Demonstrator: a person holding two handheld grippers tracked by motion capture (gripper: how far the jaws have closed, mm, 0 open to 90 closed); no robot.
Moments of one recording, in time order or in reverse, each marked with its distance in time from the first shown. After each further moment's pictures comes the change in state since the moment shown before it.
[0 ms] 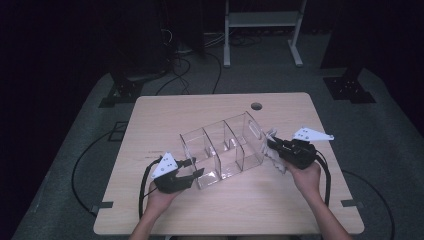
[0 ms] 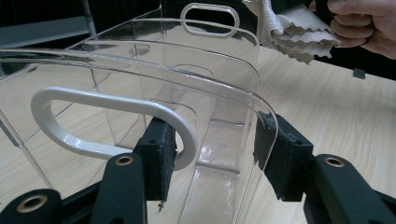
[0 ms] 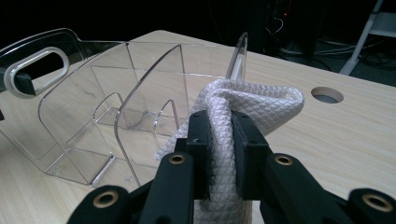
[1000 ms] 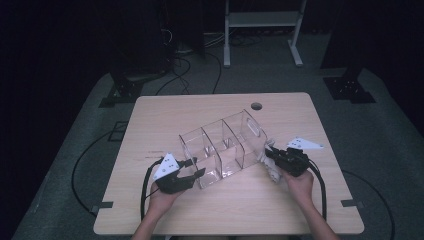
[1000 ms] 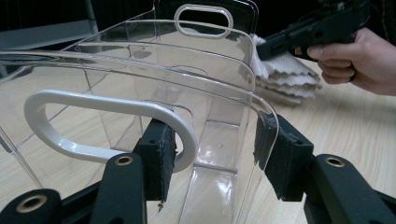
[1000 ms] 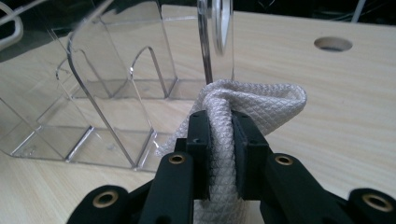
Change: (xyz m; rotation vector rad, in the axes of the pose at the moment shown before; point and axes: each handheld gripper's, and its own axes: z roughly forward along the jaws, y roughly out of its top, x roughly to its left) left arm -0.003 -0.001 0.003 -0.011 0.011 0.000; right arm -0.008 -0.044 0.027 0.056 -0.031 0.077
